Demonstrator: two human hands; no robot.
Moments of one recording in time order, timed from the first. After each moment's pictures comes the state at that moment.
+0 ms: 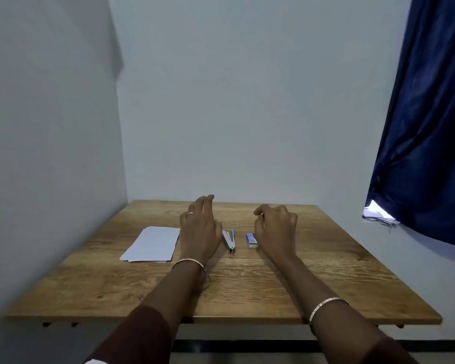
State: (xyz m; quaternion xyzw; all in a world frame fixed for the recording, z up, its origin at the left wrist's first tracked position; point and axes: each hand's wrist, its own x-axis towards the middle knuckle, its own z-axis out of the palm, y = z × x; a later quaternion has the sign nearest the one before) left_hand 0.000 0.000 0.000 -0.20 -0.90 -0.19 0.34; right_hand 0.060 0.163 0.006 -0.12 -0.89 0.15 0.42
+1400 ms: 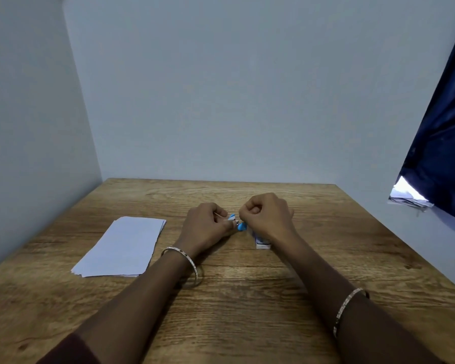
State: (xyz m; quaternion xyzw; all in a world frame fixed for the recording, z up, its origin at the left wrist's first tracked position) left_hand -0.080 0.035 -0.024 -0.21 -0.87 -0.44 0.06; right_hand -0.026 0.178 -0.005 -0.15 -0.90 0.32 0.25
